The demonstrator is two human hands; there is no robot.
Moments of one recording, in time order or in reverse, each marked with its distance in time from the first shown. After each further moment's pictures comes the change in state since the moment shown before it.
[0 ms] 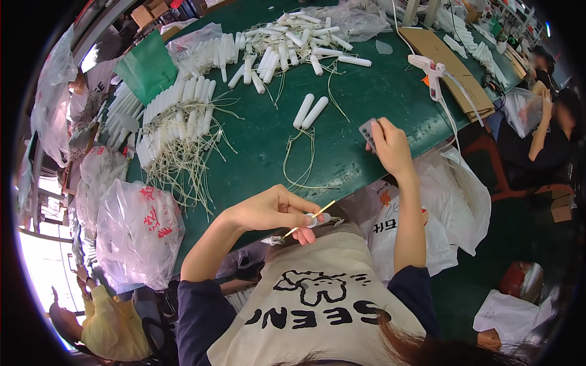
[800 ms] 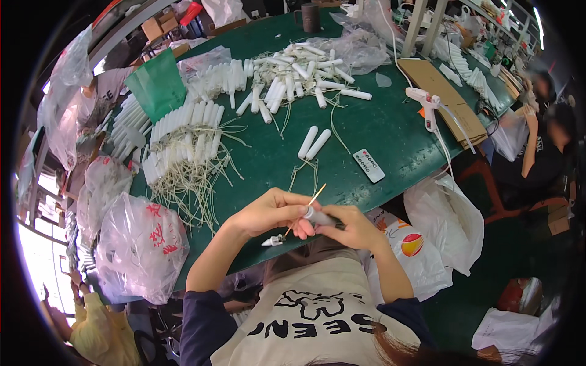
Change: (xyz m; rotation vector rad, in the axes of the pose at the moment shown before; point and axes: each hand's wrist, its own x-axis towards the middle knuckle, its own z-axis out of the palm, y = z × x) left_hand 0.004 -0.001 -0.022 -0.257 0.155 0.187; right_hand -0.066 -0.041 0.051 0.129 -0.498 -0.271
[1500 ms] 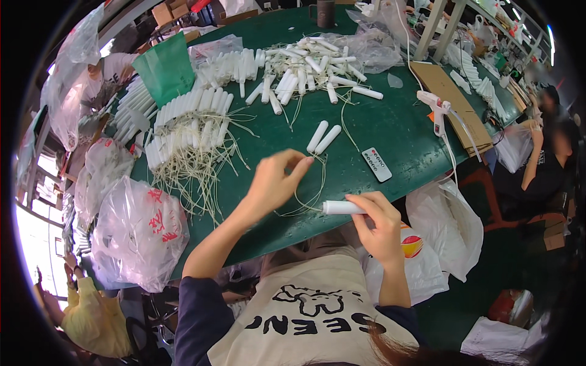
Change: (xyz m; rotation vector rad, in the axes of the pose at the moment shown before) left_hand 0.032 0.004 -0.011 0.833 0.720 0.300; right_hand -0.012 -0.032 -0.005 -0.436 0.544 -0.126
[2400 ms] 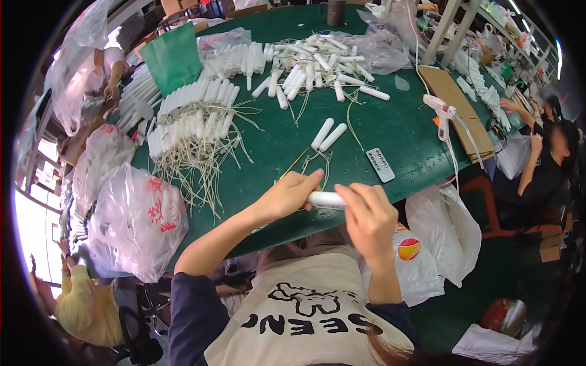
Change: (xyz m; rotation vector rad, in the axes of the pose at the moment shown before) left_hand -0.020 0.002 0.002 -0.335 -0.453 -0.326; right_hand 0.018 -0.016 0.019 -0.375 0.084 -0.262
